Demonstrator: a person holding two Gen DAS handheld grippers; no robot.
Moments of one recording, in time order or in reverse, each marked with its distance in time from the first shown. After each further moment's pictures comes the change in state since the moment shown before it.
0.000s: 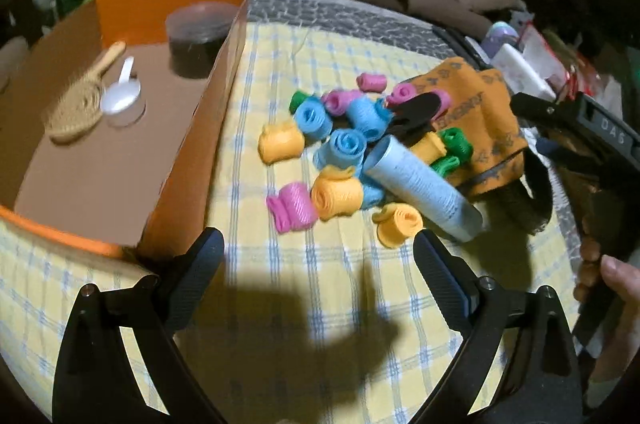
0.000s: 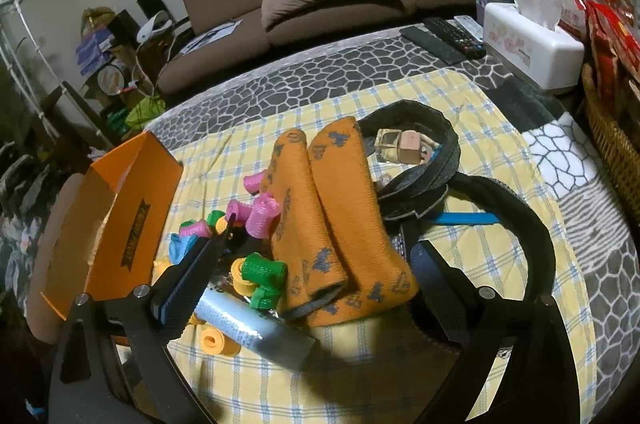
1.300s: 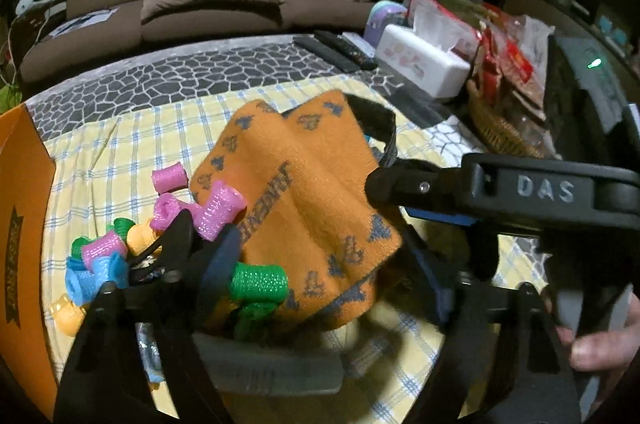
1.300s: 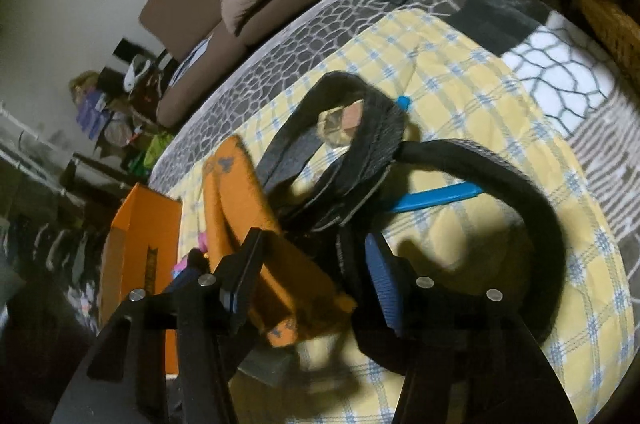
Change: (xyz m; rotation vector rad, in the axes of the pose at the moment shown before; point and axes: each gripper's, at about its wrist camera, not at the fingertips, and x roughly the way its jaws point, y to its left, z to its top) left arm 0.079 -0.156 0.062 0.346 -0.077 -0.212; right arm 0.021 -0.083 0.008 0.298 0.092 0.167
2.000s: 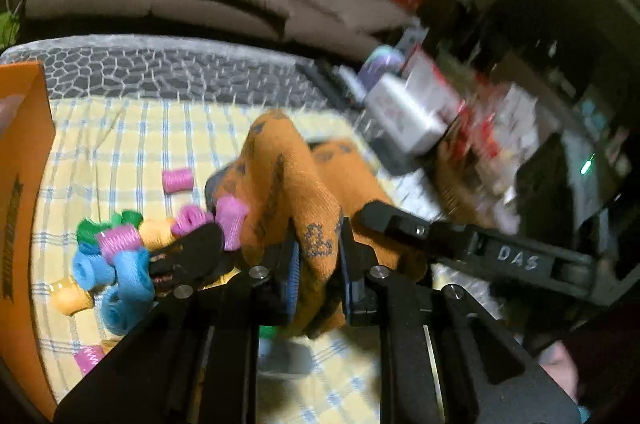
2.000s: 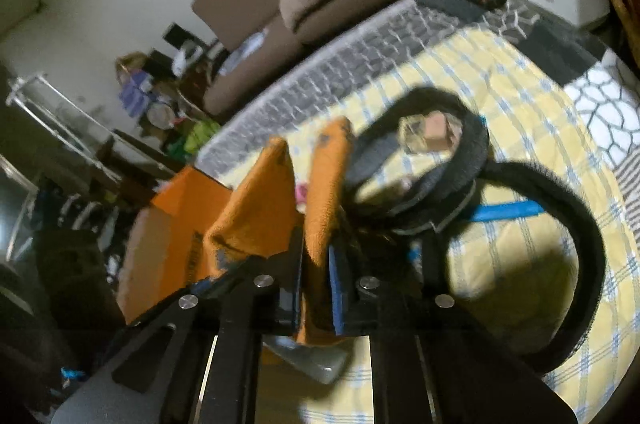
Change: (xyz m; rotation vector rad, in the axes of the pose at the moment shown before) left arm -0.062 0.056 0.017 -0.256 -0.084 -0.215; right arm -0.014 0.037 -0.004 -0.095 -0.038 0.153
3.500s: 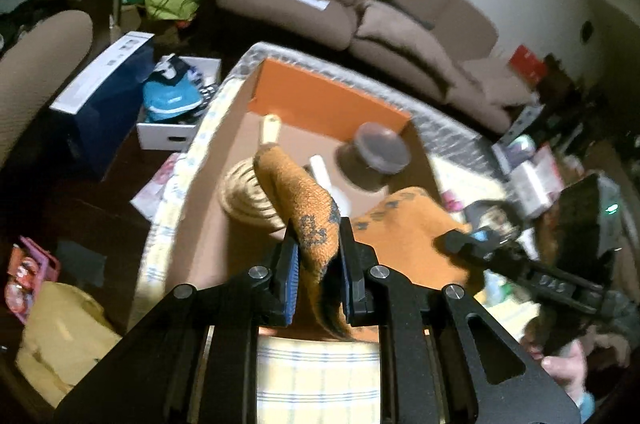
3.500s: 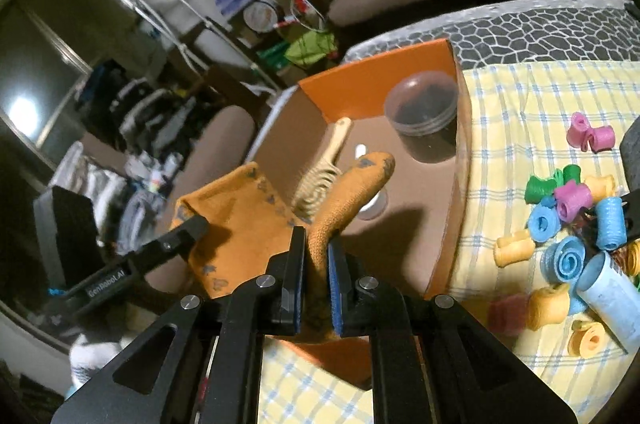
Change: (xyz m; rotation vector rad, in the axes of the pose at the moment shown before) left arm -0.249 0.240 -0.031 -0.234 -0.090 0.424; right arm 0.146 0.251 -0.108 -0.297 0.244 0.181
